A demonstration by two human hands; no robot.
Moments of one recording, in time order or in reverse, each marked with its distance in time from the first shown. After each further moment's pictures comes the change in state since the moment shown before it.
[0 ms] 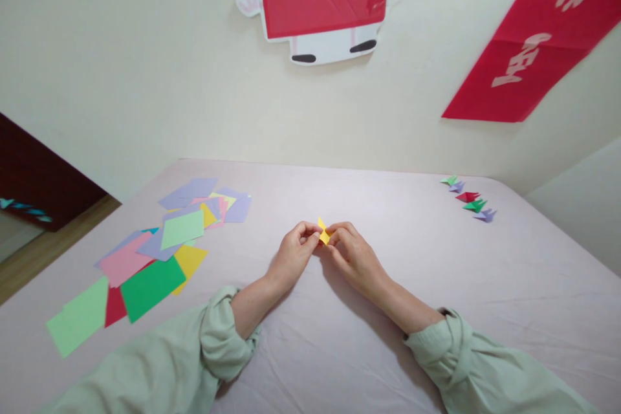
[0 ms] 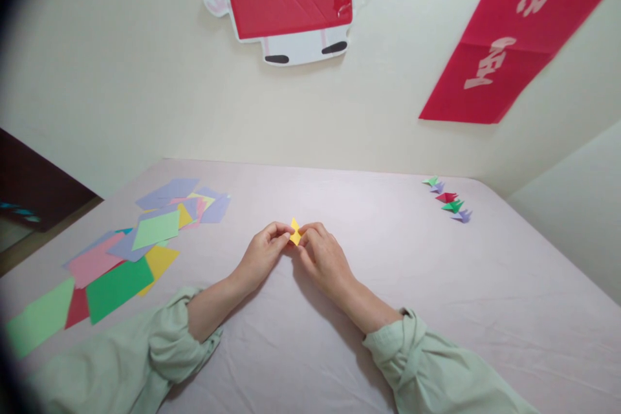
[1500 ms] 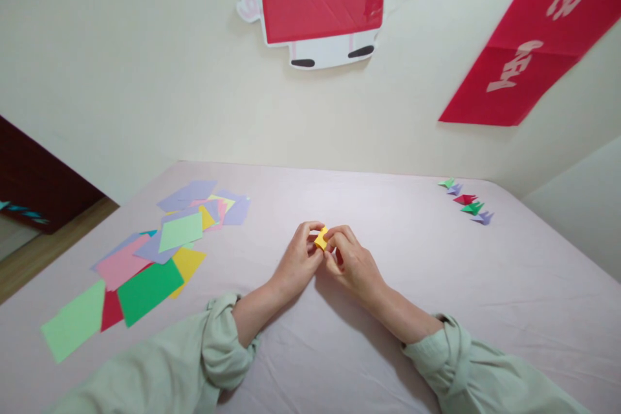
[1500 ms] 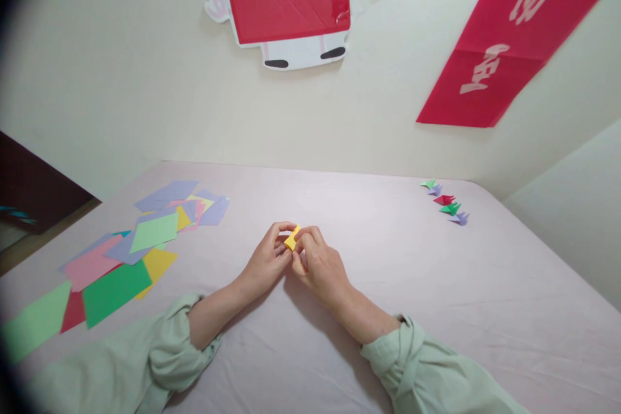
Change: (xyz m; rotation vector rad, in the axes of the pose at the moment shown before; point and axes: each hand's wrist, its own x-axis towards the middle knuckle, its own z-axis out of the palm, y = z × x) left_hand -0.005 -0.006 0.008 0.053 -0.079 0.175; right_hand -0.004 -0.014 0.005 -0.119 0.001 0.019
